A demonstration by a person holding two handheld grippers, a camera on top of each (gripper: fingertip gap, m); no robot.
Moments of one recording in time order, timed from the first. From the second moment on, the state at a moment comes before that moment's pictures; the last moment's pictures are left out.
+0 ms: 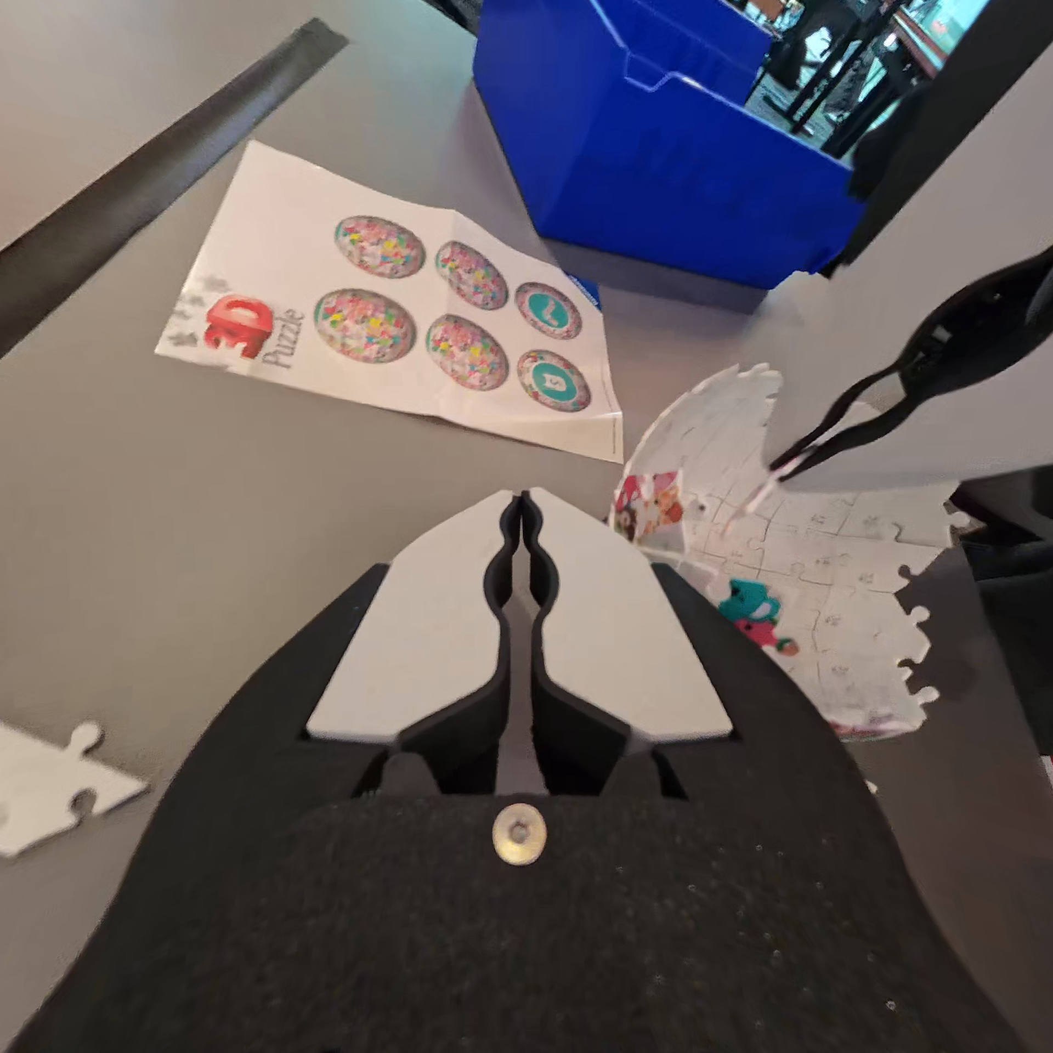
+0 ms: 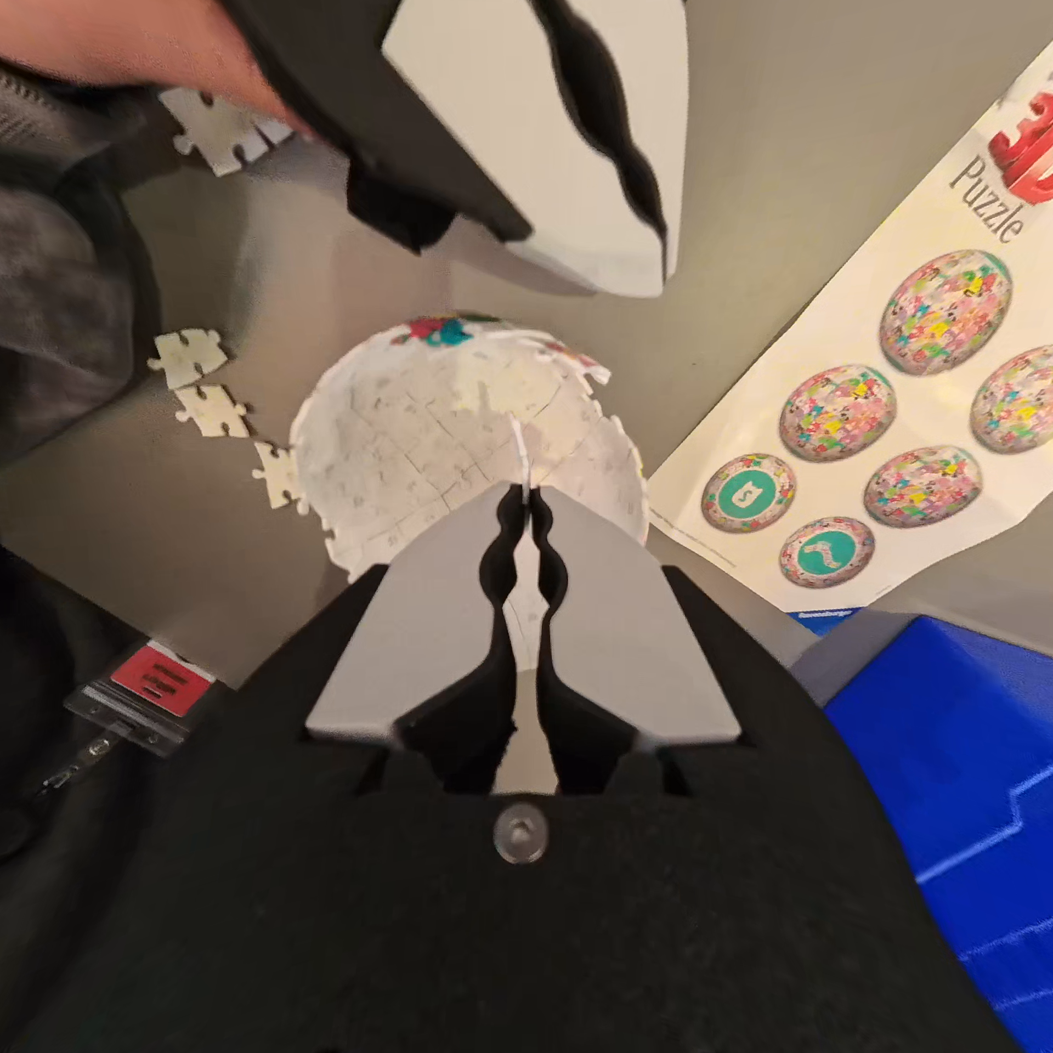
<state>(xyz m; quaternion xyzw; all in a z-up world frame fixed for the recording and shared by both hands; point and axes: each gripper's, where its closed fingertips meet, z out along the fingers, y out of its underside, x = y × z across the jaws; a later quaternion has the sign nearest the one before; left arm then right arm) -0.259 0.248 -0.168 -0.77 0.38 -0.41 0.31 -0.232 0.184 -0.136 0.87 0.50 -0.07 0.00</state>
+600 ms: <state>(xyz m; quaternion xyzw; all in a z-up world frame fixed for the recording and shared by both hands) -0.246 0.236 -0.166 -0.75 0.44 -0.39 0.32 -0.245 0.197 -0.159 0.89 0.45 -0.07 0.00</state>
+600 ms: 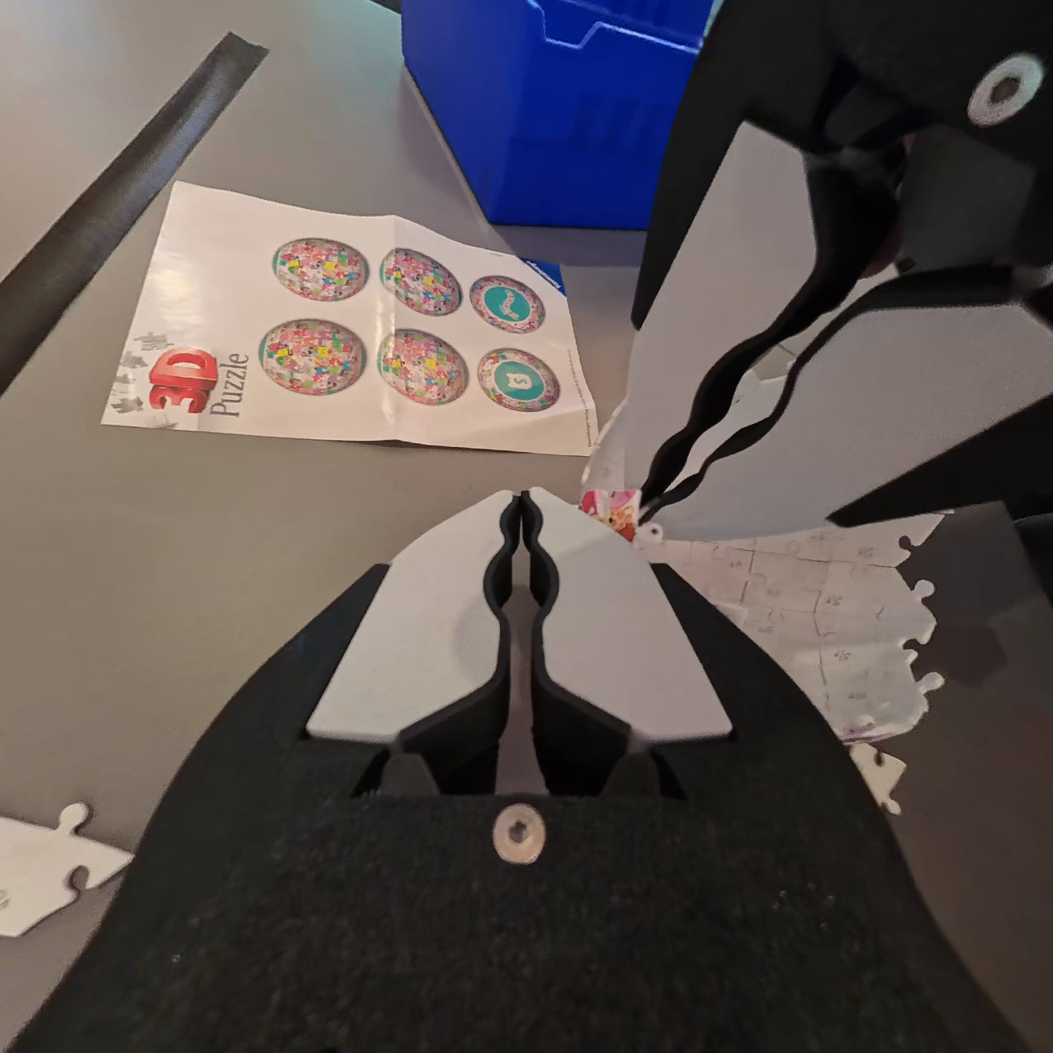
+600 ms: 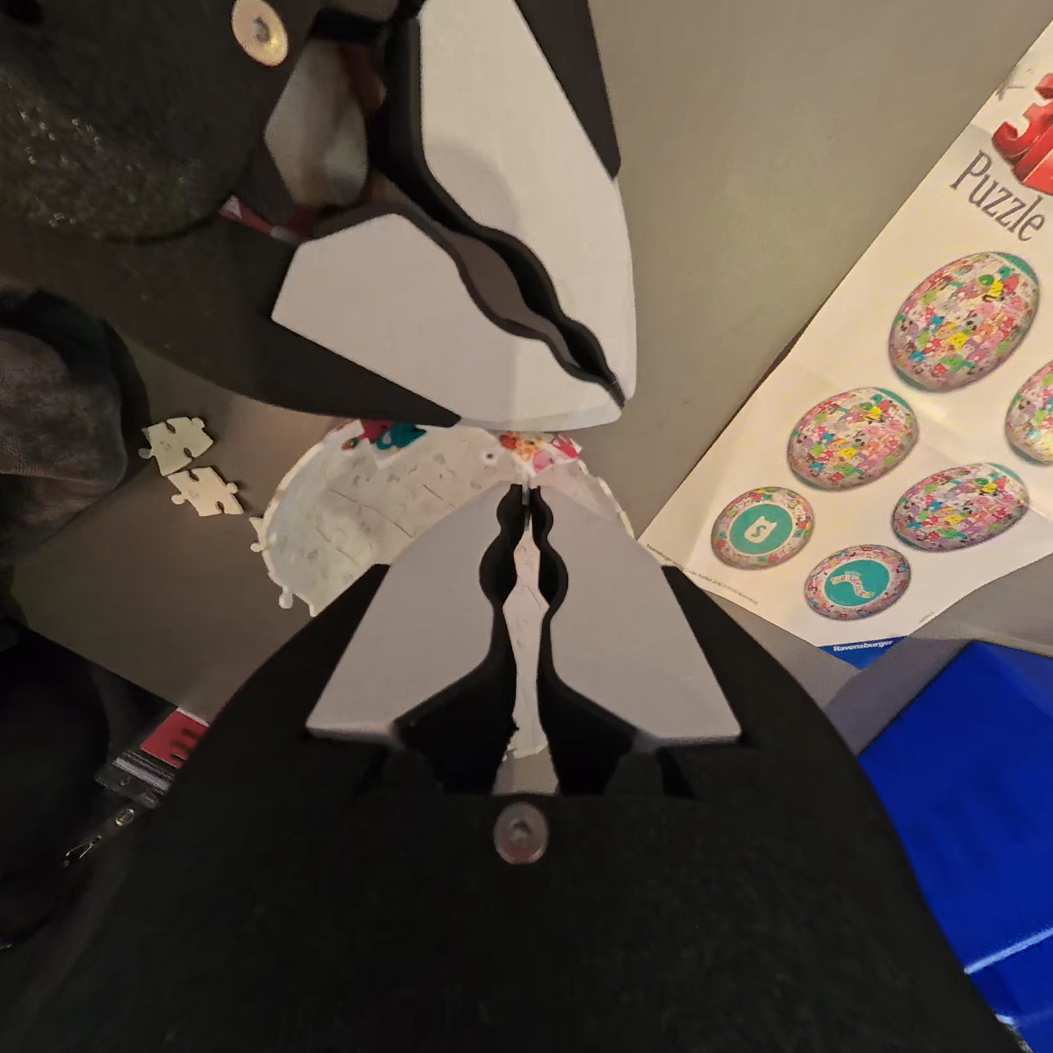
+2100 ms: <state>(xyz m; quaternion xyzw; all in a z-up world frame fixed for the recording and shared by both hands) -0.266 0.234 -0.183 -0.77 0.44 -0.37 0.27 -0.242 0.181 -0.151 0.88 0.46 -0.09 0.00</state>
